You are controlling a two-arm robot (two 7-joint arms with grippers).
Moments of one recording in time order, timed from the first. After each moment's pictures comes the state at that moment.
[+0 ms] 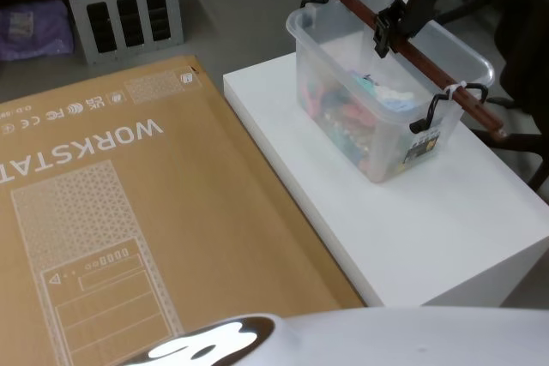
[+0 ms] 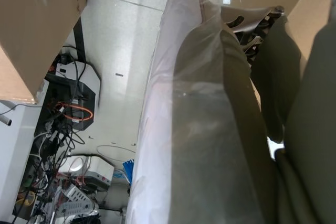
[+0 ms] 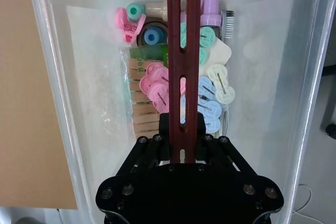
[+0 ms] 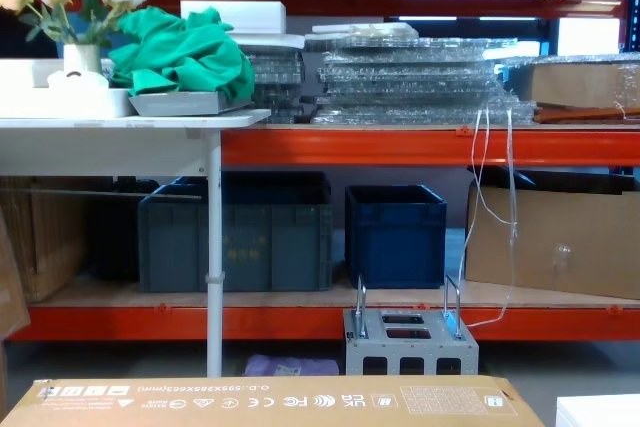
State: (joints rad) left arm -1.47 0.97 1.56 -0.90 0.05 0.15 -1.47; right arm 1.13 0.87 -1.01 -1.09 -0.29 0.03 1.37
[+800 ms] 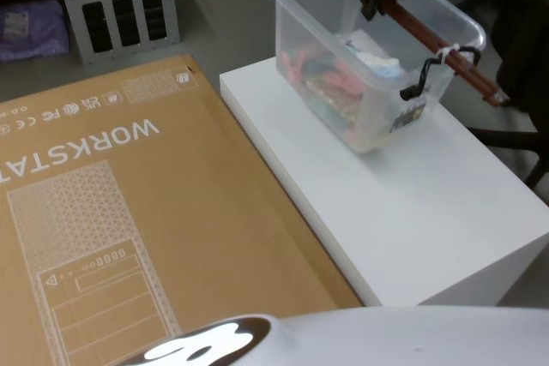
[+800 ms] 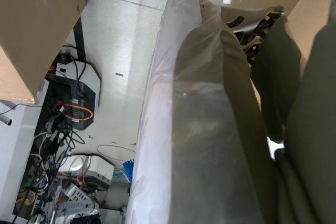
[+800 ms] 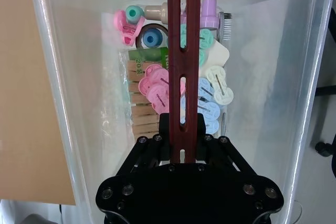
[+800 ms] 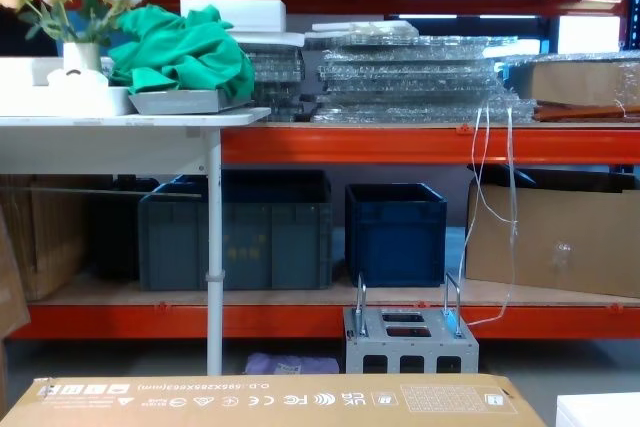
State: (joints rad) left arm -1.47 0.97 1.56 -0.90 0.05 0.15 -1.47; right arm 1.19 0.89 -0.99 -1.18 -0.29 0.05 1.41
